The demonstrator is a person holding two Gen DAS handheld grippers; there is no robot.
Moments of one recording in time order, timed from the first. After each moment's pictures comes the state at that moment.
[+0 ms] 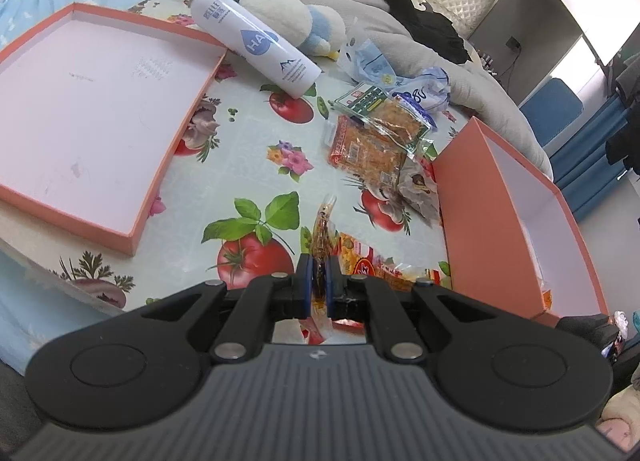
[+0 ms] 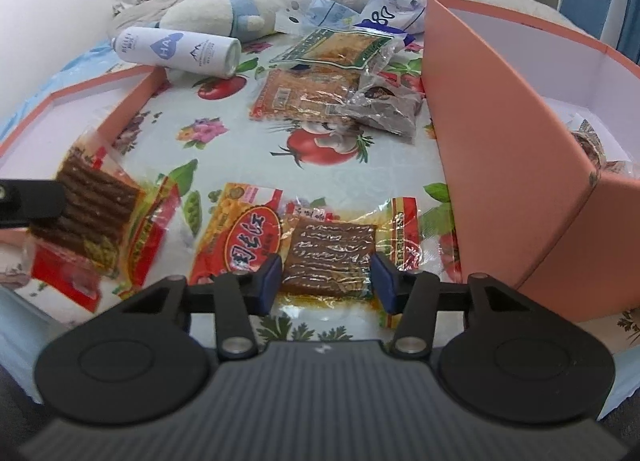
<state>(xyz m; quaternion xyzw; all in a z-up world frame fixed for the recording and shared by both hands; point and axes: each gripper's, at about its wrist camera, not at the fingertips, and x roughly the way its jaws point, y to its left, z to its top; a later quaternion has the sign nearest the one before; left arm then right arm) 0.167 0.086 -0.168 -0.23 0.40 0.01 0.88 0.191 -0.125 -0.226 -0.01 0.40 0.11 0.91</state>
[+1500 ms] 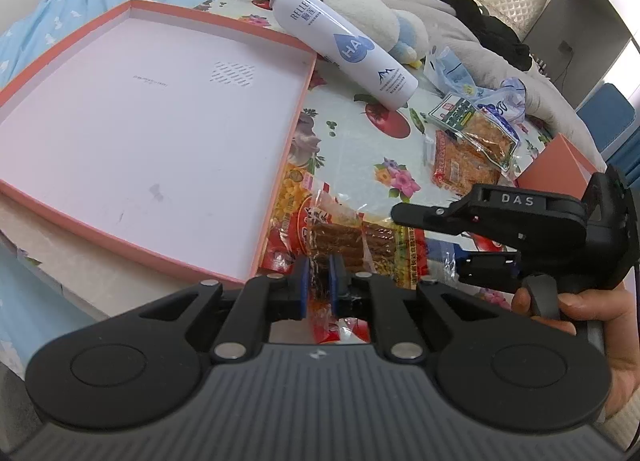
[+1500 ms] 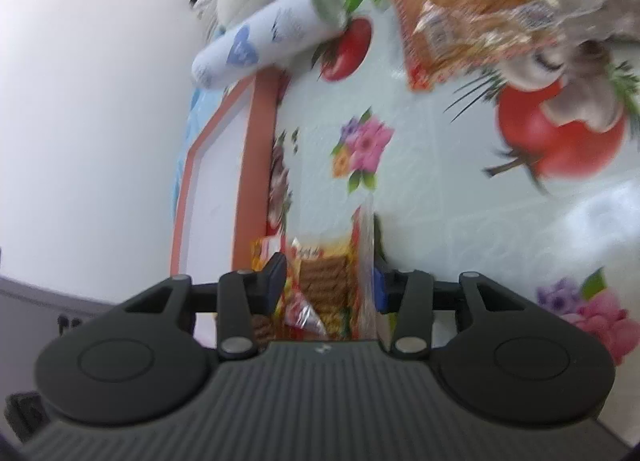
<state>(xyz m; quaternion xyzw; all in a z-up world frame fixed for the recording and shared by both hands) 0.182 0.150 -0.205 -0.21 0.42 0.08 0.88 0.329 -0.081 -0.263 0.31 0.55 0.33 0.70</state>
